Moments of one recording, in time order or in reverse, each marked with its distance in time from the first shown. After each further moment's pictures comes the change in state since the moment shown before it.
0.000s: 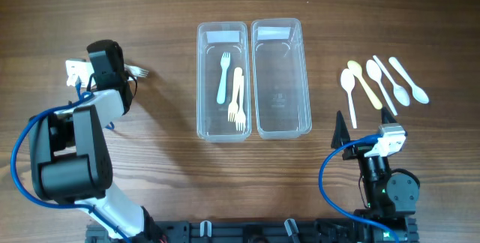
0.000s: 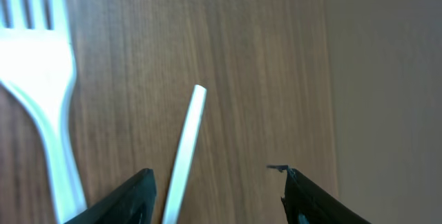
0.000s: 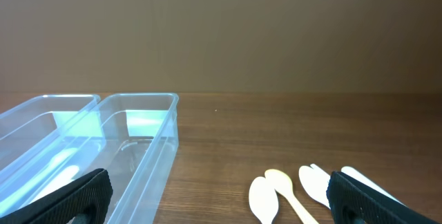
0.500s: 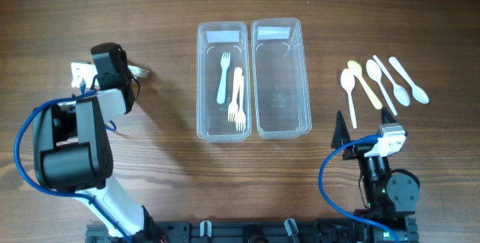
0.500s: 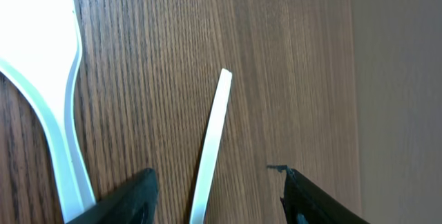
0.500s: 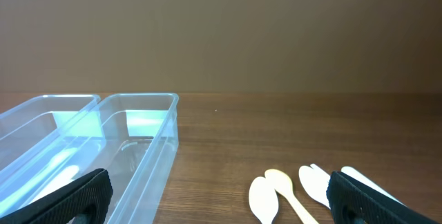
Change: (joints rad) left arm 0.000 0.070 0.005 0.014 0.043 0.000; right arm 0.000 0.000 0.000 0.000 0.000 0.000
